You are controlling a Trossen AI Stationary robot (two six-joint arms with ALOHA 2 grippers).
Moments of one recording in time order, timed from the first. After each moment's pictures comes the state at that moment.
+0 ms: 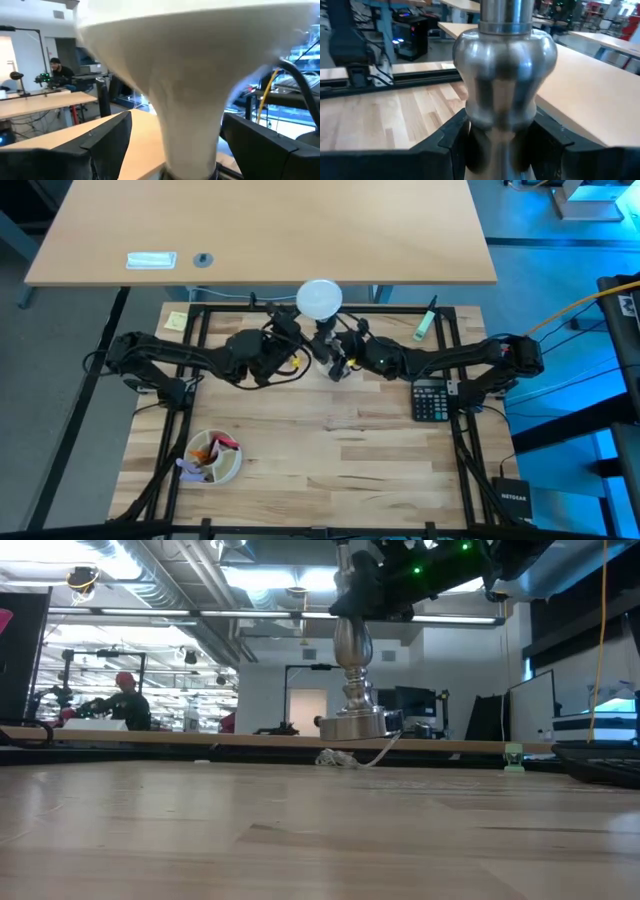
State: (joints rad) left arm -0.08 1.54 1.30 0.54 -0.90 0.26; right arm -0.09 1.50 0.88 0.48 0.43 -0.08
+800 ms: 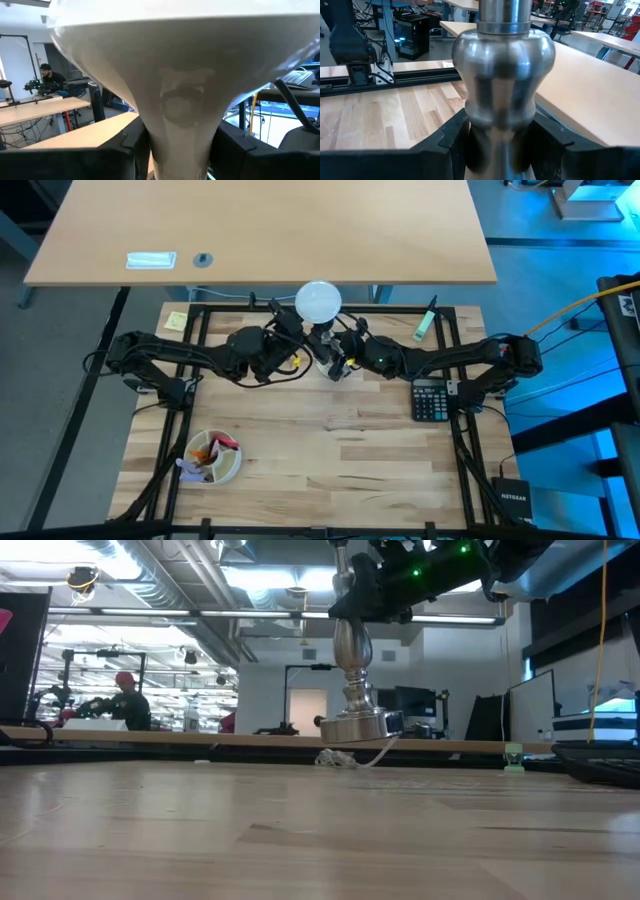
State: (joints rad) left arm -0.05 1.54 1.30 0.53 -0.83 0.29; right arm -0.09 1.50 0.88 0.48 0.41 -0.08
